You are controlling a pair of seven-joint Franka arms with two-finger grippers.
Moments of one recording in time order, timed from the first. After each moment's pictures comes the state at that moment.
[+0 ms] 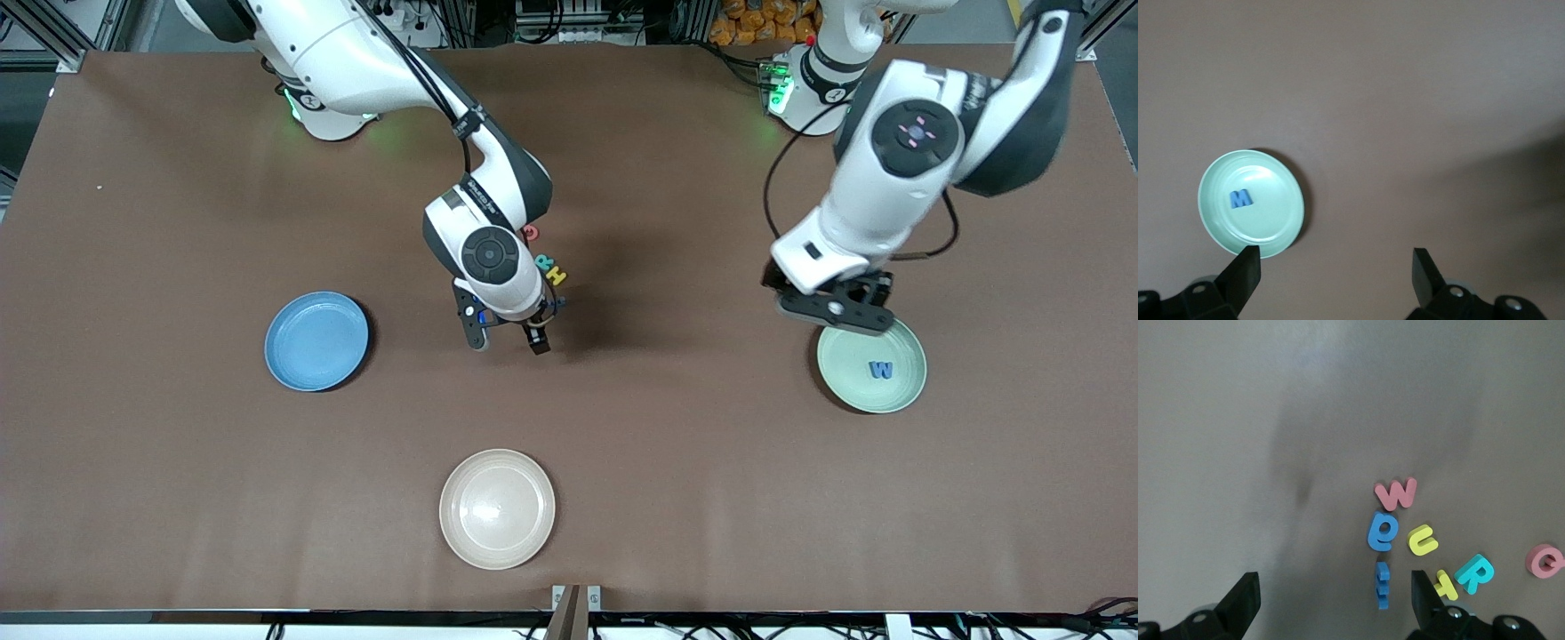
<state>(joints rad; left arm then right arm) -0.26 0.13 -0.17 -1.81 0.16 1.96 -0.17 0.62 0.70 0.09 -1.54 0.09 2.17 1.90</state>
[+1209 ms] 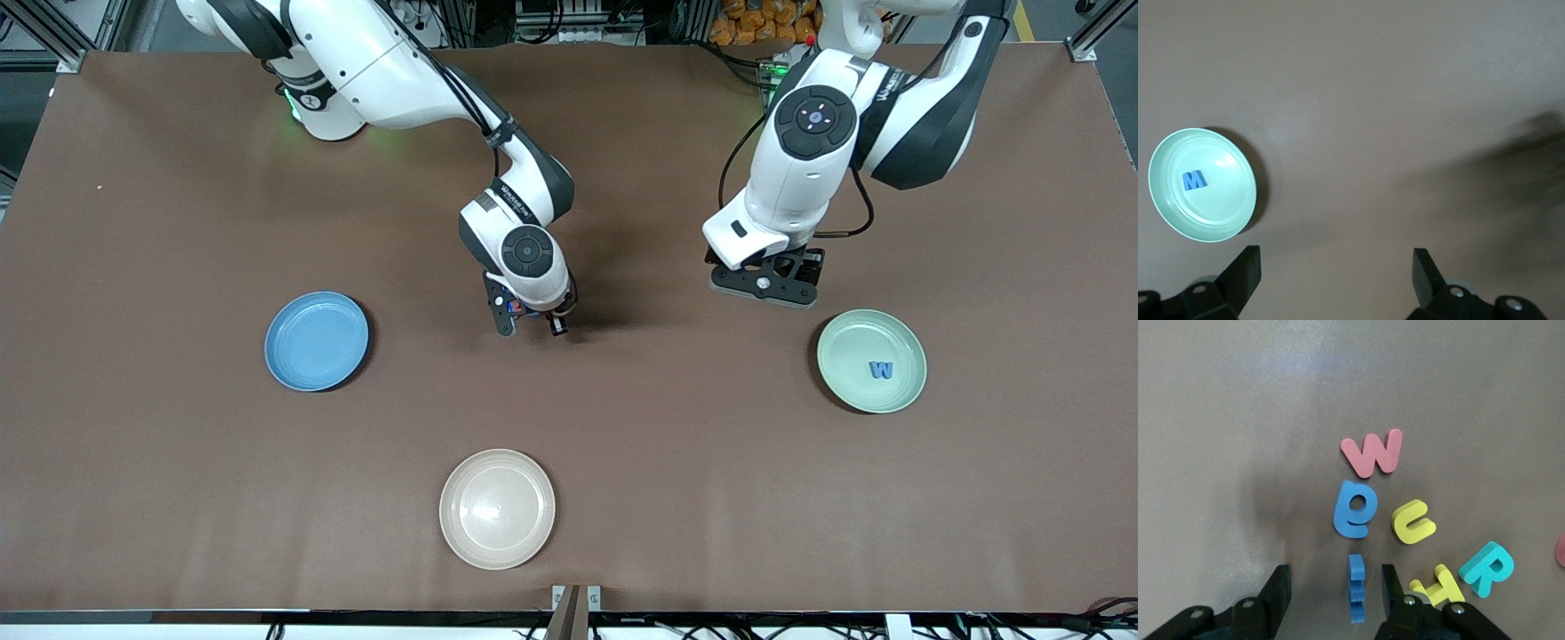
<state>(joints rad) -0.31 0.15 -0.23 -1.86 0.16 1.96 -0.28 0.68 0.77 0.09 -1.56 0.09 2.26 1.97</state>
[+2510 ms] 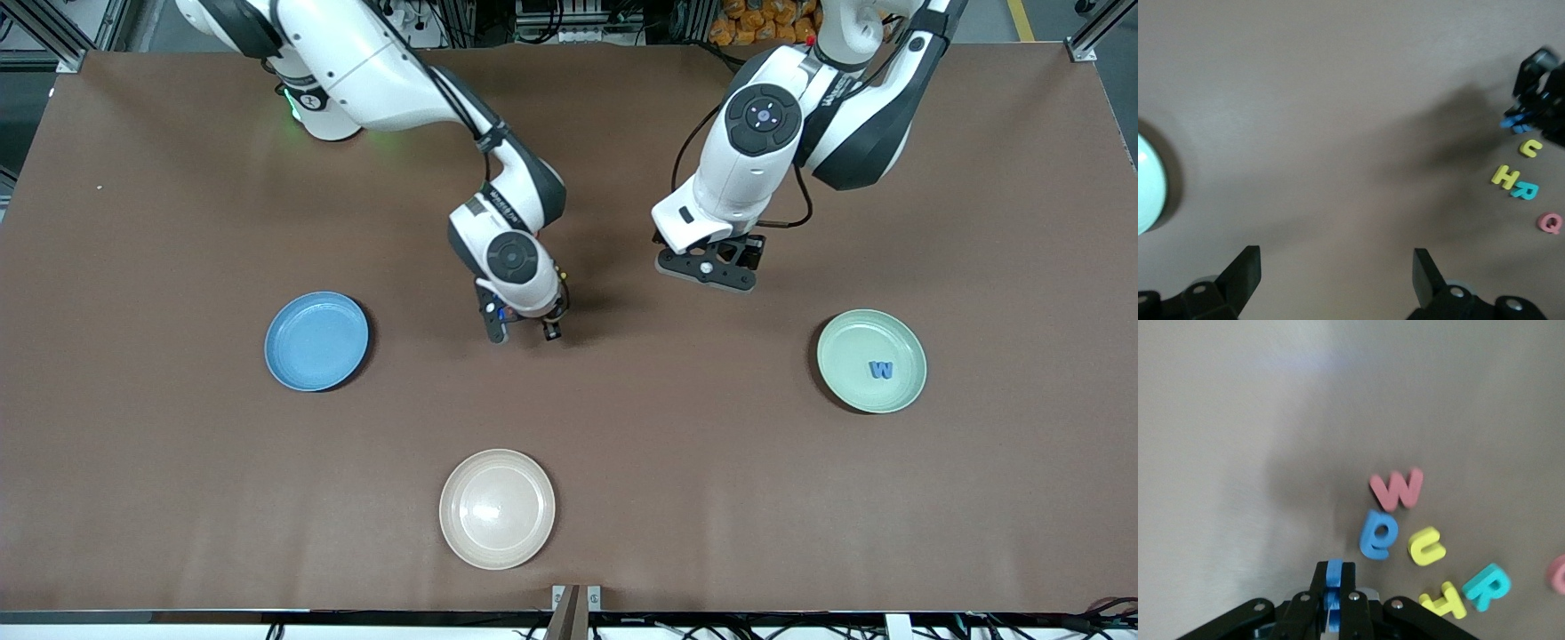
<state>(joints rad) -0.40 0.19 -0.23 -1.86 0.01 2.00 -0.34 0.60 0.72 0.10 -1.56 0.13 2.20 1.80</state>
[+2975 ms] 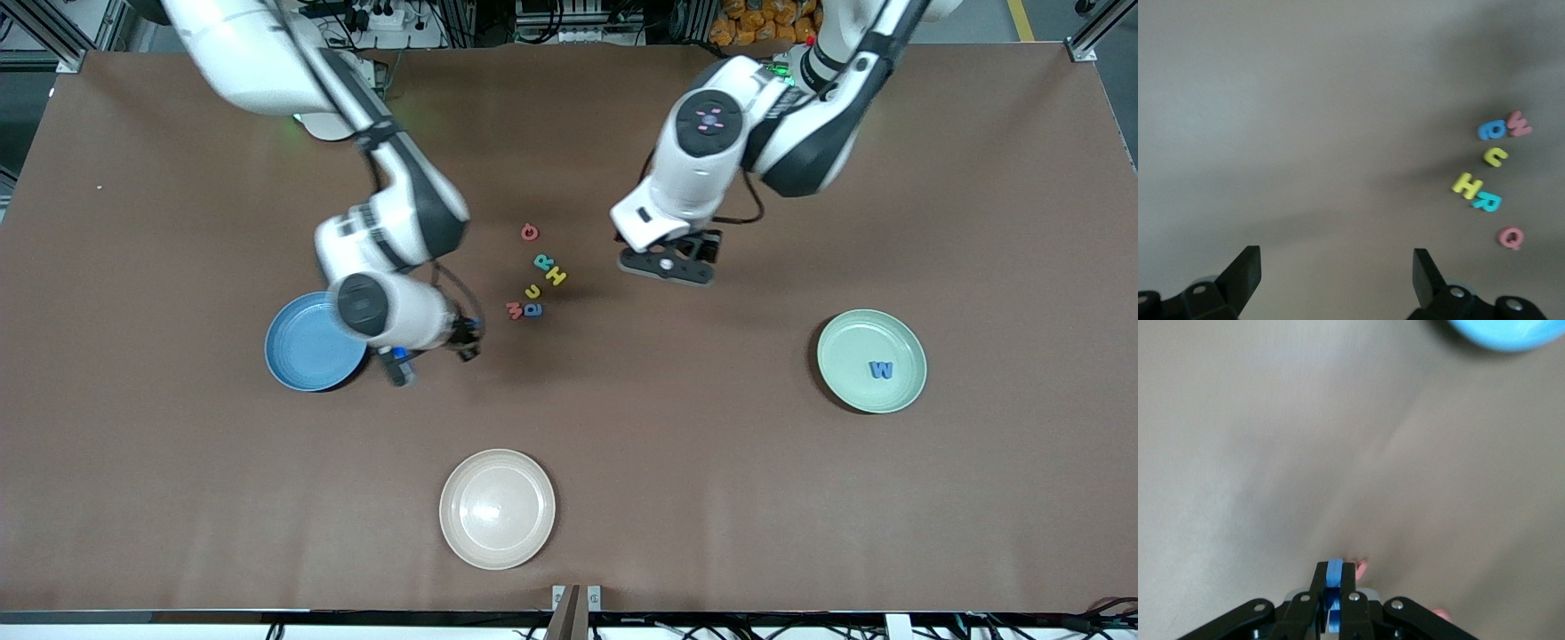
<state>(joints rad) -0.54 0.27 -0.22 -1.84 0.00 2.06 -0.56 0.32 0.56 0.11 -1.55 0.21 1.90 1.31</state>
